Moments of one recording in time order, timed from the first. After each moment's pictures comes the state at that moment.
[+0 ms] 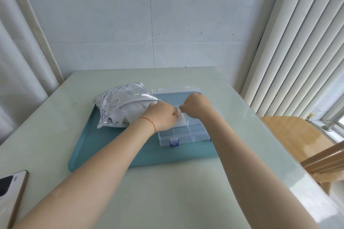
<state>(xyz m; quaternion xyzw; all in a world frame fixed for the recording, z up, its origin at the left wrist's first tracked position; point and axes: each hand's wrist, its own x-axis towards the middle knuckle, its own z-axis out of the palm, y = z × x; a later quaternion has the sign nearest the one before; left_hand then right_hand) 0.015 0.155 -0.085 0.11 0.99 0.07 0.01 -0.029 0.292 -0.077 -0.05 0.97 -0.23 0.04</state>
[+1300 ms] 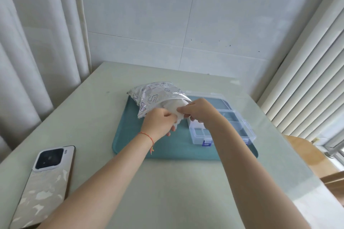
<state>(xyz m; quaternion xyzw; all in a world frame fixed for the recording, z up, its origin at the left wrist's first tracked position) 0.095 0.065 -0.095 -0.09 0.83 0.54 -0.05 0.039 0.198 -0.042 -0.04 0.92 -0.38 0.13</state>
